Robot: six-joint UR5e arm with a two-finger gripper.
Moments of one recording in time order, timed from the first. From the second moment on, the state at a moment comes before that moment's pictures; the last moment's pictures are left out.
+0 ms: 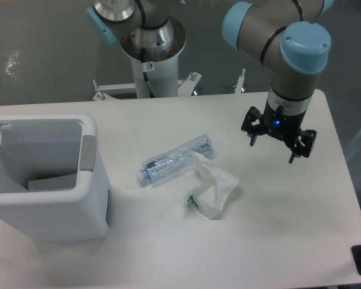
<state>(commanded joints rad) 2.68 -1.87 -1.48 -1.24 1.52 1.23</state>
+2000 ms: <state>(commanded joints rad) 2.50 -1.98 -1.69 -1.08 1.66 0.67</state>
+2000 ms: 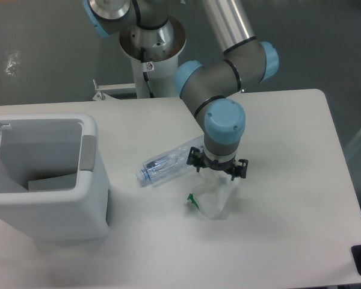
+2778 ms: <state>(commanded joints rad) 2.48 -2.04 -1.70 -1.06 1.67 0.62</state>
